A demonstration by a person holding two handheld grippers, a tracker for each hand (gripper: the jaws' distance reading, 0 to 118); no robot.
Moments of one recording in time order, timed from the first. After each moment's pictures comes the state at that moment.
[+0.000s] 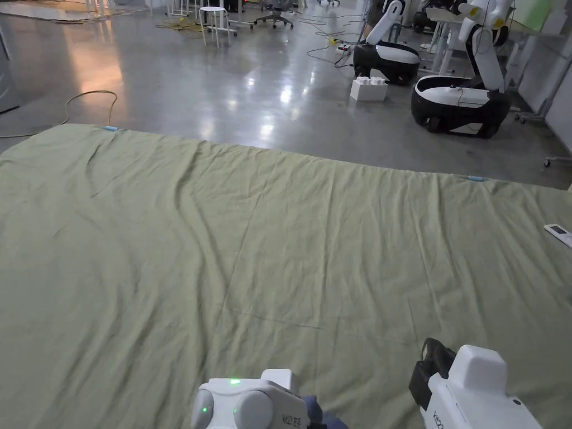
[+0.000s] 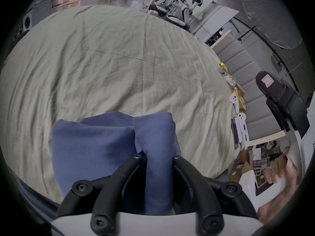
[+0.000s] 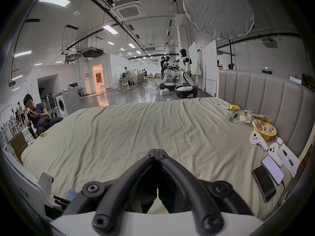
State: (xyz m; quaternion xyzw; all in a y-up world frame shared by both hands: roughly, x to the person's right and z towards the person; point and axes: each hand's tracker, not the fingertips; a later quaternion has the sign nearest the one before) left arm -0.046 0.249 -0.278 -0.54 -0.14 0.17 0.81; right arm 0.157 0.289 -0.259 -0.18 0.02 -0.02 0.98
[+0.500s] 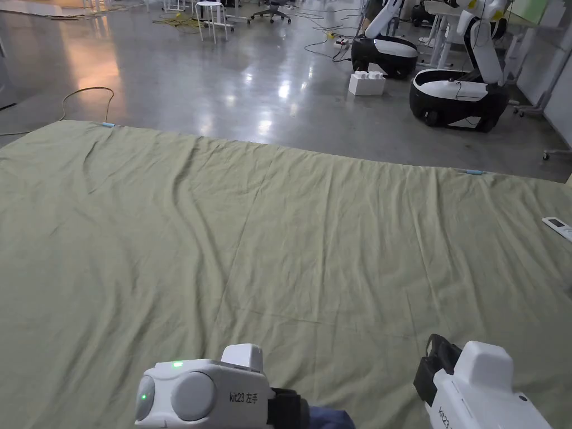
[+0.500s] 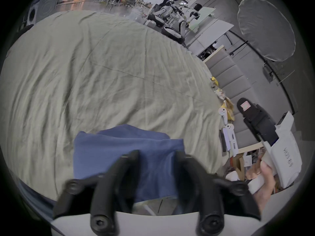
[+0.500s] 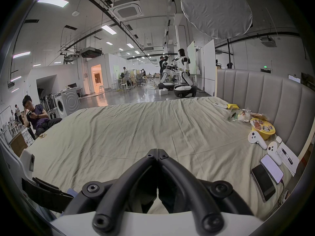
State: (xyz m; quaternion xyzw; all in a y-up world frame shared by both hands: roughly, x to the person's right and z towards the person) left arm -0.098 0.279 -0.267 -0.50 -0.16 0.21 0.83; right arm 0.165 0.288 -0.257 -0.18 0.02 -0.02 0.98
